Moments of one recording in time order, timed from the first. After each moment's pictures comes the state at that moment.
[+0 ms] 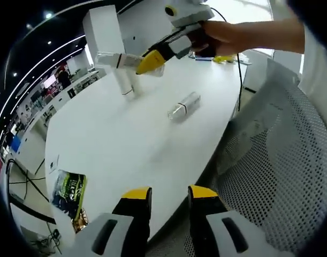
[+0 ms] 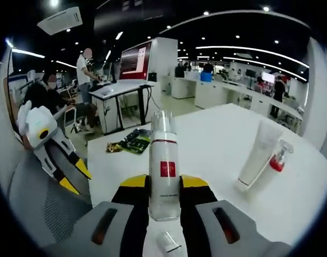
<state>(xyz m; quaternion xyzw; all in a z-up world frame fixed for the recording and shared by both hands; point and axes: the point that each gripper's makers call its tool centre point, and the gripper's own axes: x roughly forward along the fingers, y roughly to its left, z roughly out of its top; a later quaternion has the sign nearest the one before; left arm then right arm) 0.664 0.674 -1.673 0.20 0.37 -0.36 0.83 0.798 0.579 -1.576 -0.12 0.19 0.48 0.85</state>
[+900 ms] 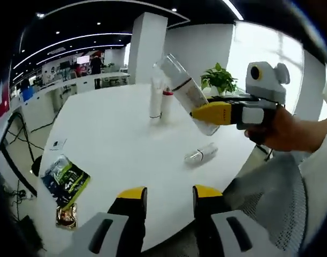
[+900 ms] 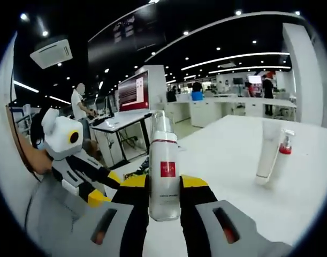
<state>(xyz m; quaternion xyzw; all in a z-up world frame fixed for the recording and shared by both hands) 0.704 0.666 -1.617 -0.05 0.32 -0.30 0.90 0.760 0.608 -1.554 0.01 0.14 0.46 0.88</state>
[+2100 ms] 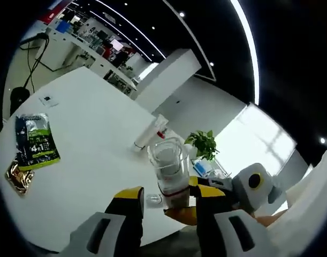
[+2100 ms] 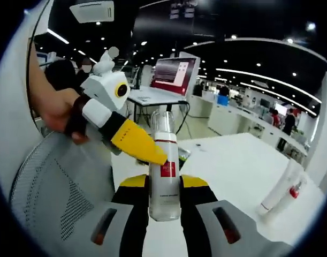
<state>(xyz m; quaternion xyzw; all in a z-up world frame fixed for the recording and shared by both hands) 0.716 0.665 -1.563 -0.36 0.26 -0.33 0.83 0.710 0.667 -1.571 -0.20 0.10 0.53 0.82</state>
